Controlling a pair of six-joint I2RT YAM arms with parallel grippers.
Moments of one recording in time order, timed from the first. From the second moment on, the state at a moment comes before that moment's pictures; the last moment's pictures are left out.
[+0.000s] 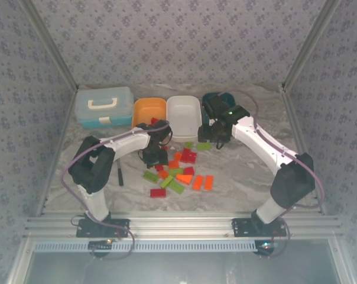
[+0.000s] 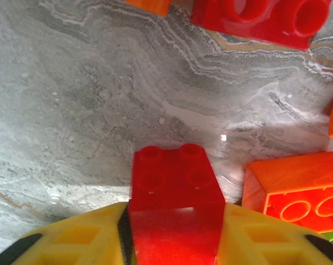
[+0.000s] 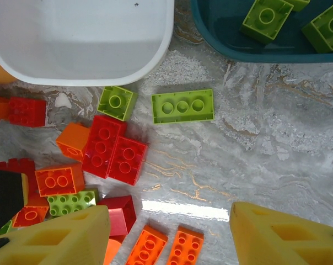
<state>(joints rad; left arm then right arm) -0.66 1.83 1.22 -0.90 0.12 -0.75 0.55 1.59 1.43 -1.03 0.03 0.49</state>
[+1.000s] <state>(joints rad) -0.35 2.39 2.29 -1.17 -0.04 -0.58 0.56 1.49 1.37 -0.98 -0.07 0.51</state>
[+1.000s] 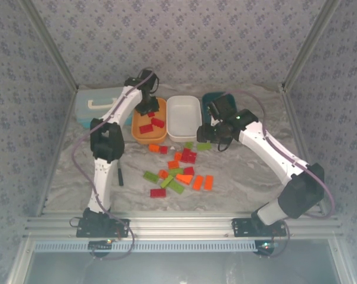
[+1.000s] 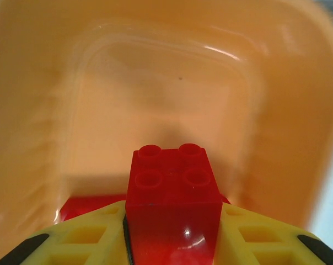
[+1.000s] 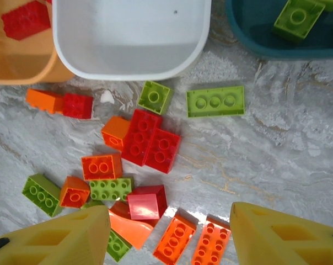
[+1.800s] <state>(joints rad) -0.40 2.39 2.31 -1.20 -0.07 -0.57 0.69 1.54 1.01 -1.11 -0.12 0.58</state>
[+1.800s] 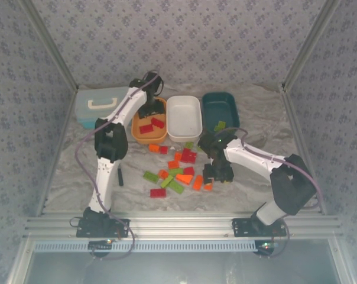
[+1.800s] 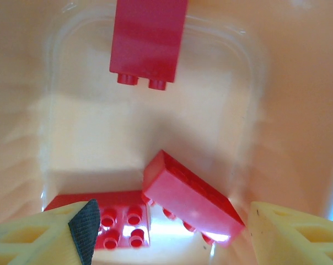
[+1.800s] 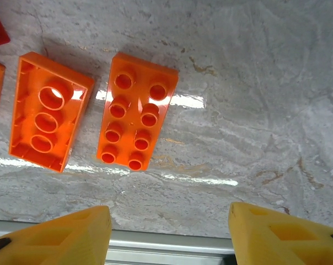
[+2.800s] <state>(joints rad) -0.54 1.68 1.67 -1.14 -0.04 -0.71 0.69 1.73 1.01 -0.98 -0.09 0.59</state>
